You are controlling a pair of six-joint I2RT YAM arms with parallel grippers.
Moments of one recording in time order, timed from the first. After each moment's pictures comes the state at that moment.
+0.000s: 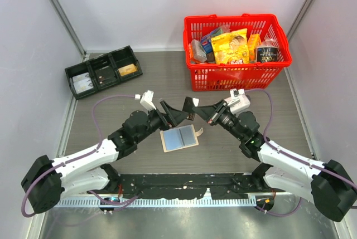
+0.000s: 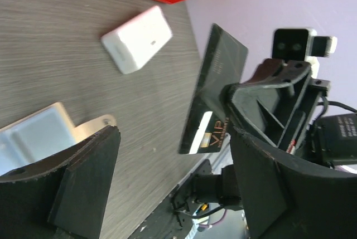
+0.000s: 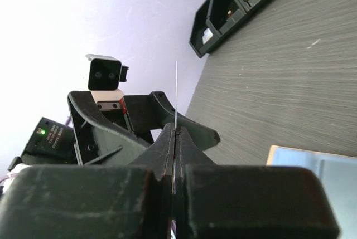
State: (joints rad) left arm -0.83 1.01 0.51 0.33 -0.05 -1.03; right arm 0.67 0.96 0.35 0.67 -0.13 1.08
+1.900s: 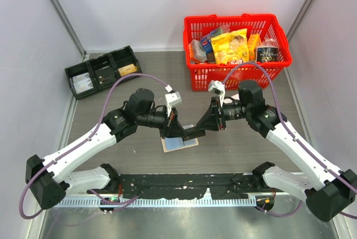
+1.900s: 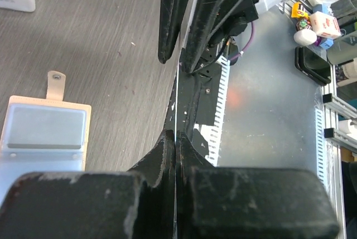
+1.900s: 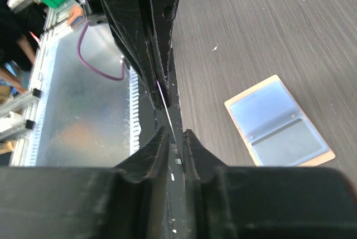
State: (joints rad) left arm -0.79 1.10 0.94 -0.33 0.70 -0.20; right arm 0.51 1.00 0.90 -0.34 -1.01 0.06
